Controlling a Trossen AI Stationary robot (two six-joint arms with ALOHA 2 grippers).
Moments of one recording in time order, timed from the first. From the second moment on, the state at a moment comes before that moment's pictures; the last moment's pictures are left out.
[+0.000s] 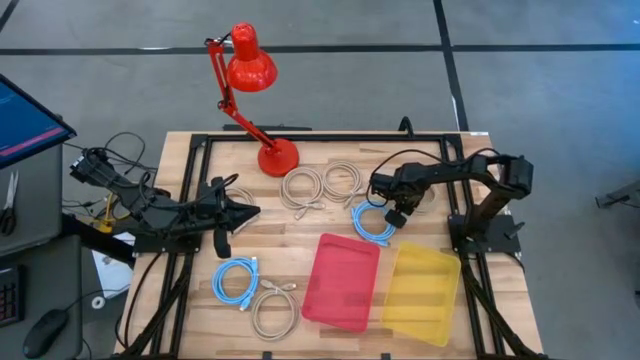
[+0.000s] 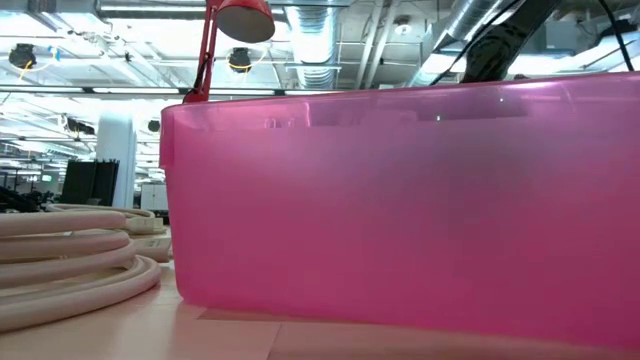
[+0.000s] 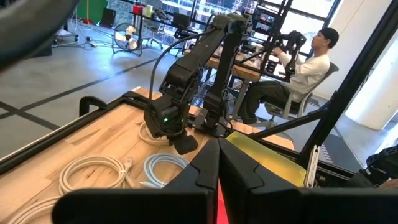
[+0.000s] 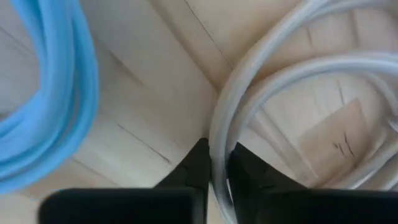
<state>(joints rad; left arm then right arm) -0.59 0.81 0.83 -0.14 -0.79 -0.32 -0.32 1.63 0.83 -0.93 0.18 0.32</state>
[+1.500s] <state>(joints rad) -0.59 0.81 0.83 -0.12 -0.80 -0.32 -0.04 0.84 1.07 -0.94 0.32 0.68</state>
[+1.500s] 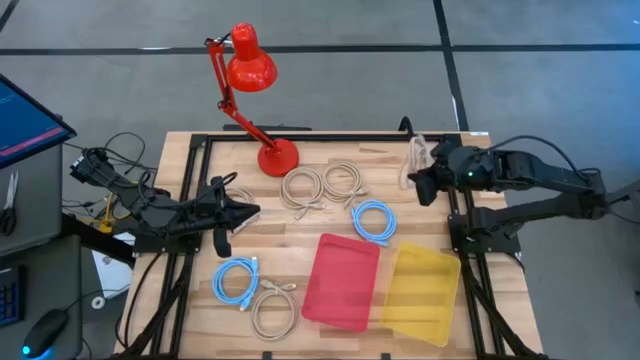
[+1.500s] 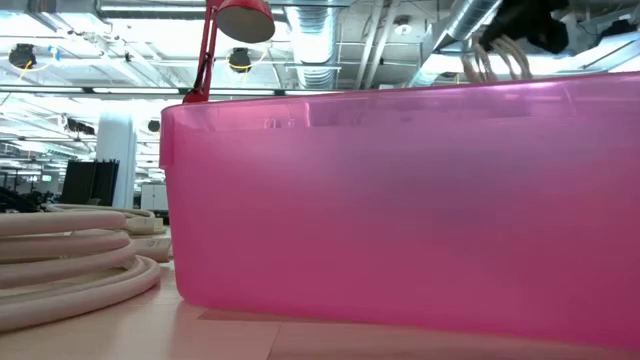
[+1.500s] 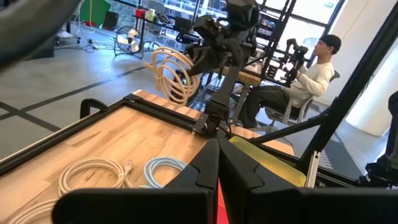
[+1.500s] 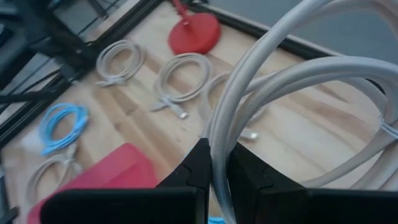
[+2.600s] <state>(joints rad) -0.59 0.81 0.83 -0.12 -0.81 -0.32 0.37 1.39 1.37 -0.88 0.15 0.80</state>
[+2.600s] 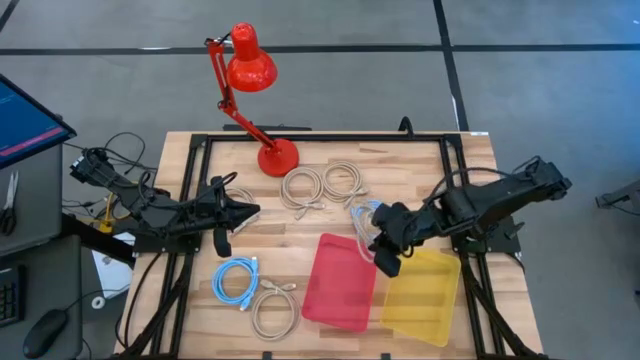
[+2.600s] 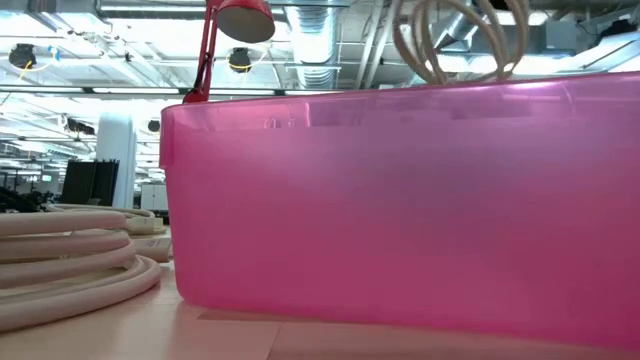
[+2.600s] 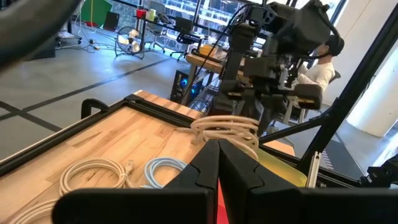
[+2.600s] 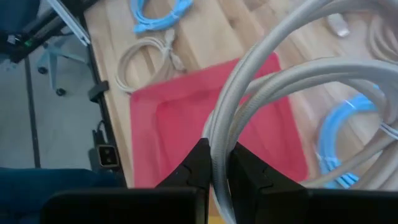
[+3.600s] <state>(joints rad) -0.59 0.81 0.83 -0.11 -0.81 -0.33 0.47 1.68 1.37 -0.67 0.02 0.89</state>
